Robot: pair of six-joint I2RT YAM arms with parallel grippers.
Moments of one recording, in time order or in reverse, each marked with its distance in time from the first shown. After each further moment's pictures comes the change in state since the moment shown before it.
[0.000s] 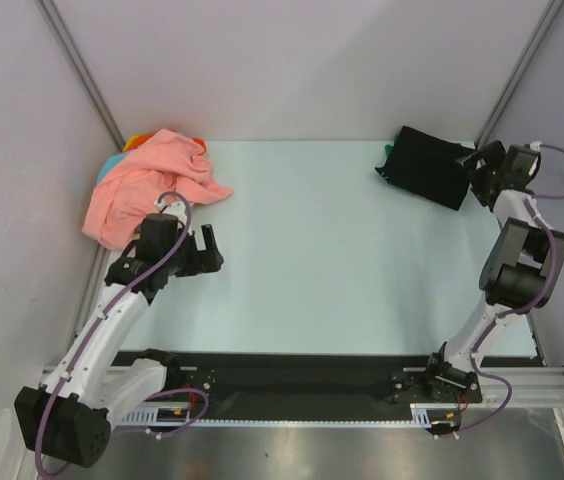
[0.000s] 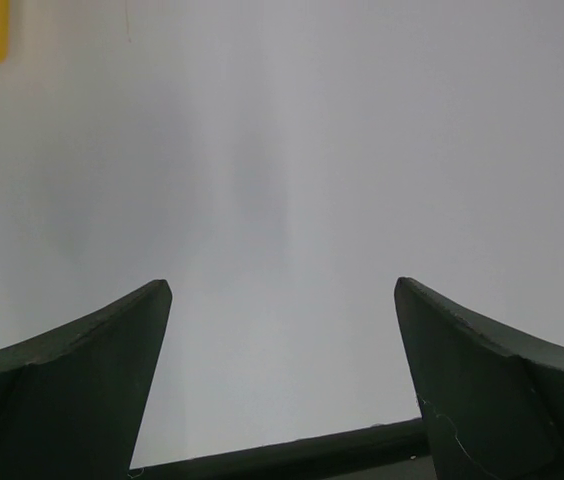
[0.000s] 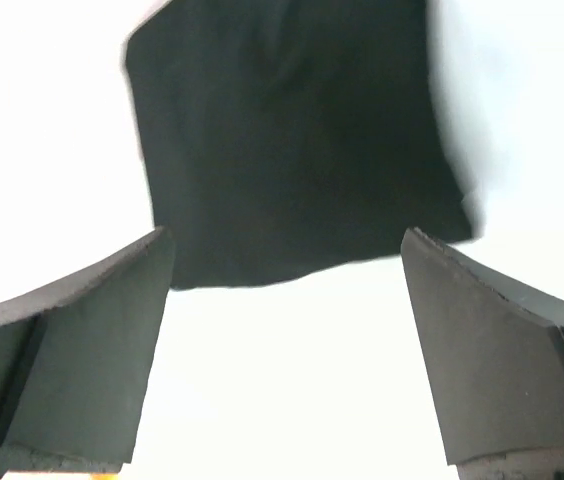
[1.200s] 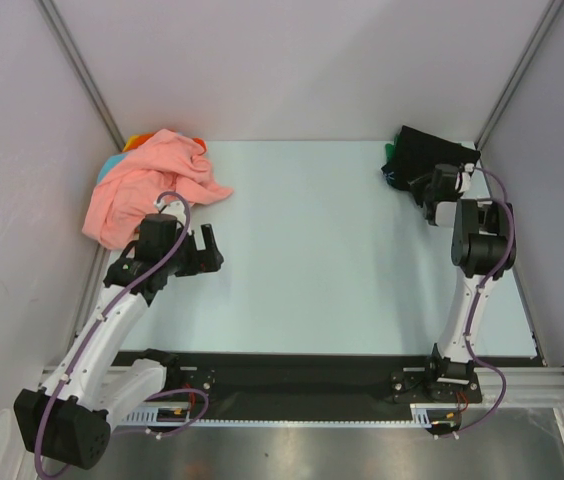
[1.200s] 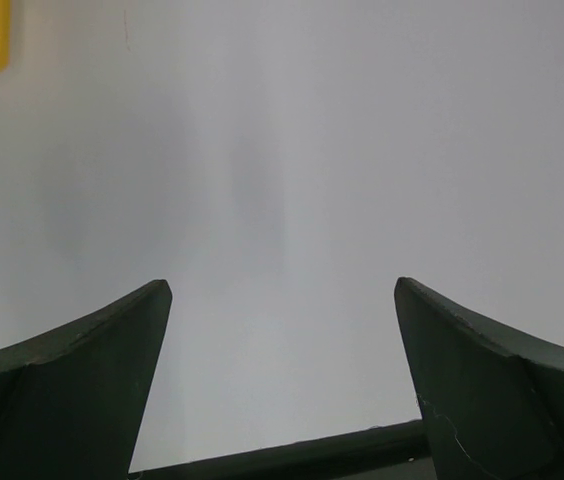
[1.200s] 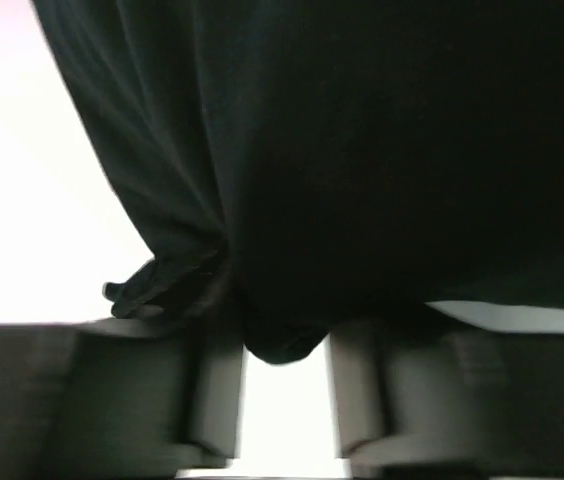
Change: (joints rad) left arm 0.000 -0.016 0.000 0.006 0.003 0.000; right arm 0.272 0.249 -0.164 0.496 0.192 0.342
